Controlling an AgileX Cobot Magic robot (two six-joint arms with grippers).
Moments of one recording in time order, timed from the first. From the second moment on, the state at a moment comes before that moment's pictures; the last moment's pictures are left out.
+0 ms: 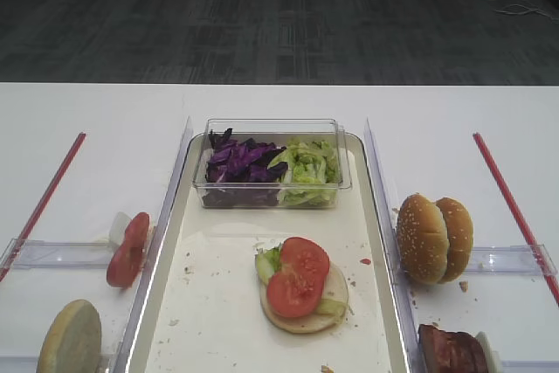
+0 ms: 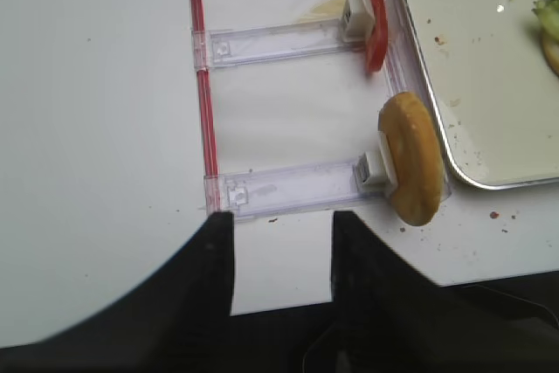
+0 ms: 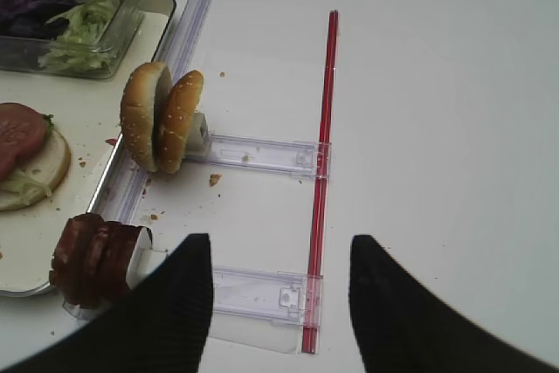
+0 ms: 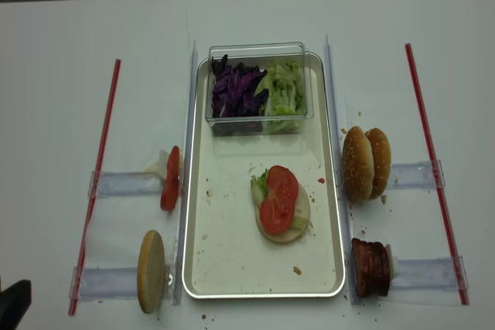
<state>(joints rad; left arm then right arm) -0.13 0.25 -0.61 0.03 1.26 -0.08 0.03 -0.02 -0.47 0.10 1.14 -0.10</state>
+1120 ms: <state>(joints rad) -0.13 -0.02 -0.49 0.03 1.19 -0.03 0.03 -0.02 -0.47 0.10 1.14 -0.10</state>
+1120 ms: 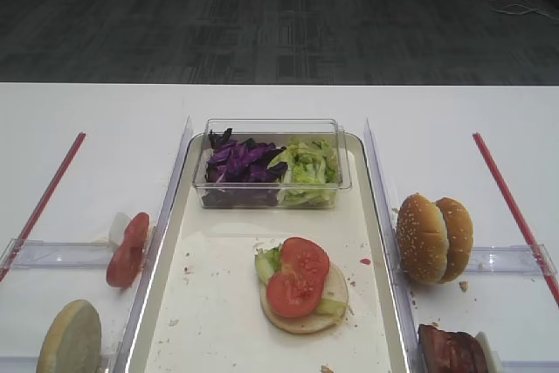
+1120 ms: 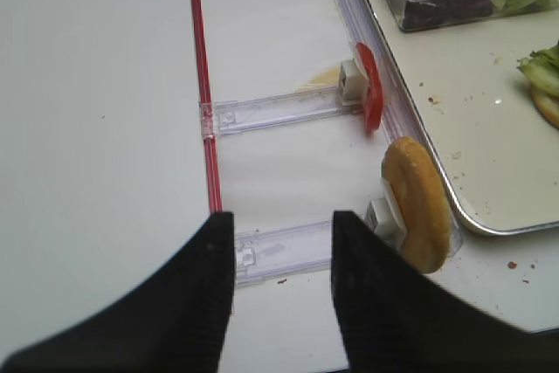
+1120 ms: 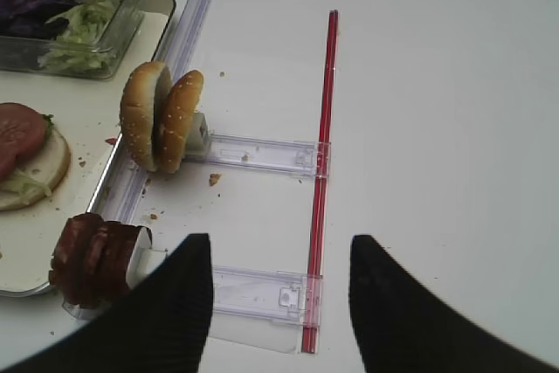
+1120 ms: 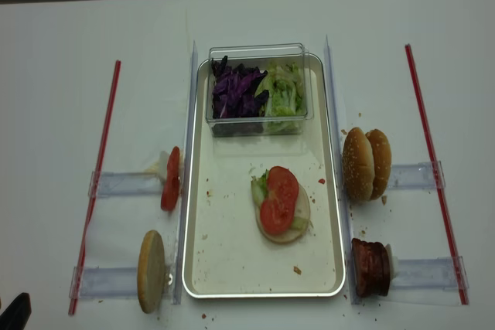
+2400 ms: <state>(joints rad) -0.13 -0.02 -0.49 0.05 1.19 -0.05 0.03 -0.02 -0.47 0.10 1.14 -0.10</state>
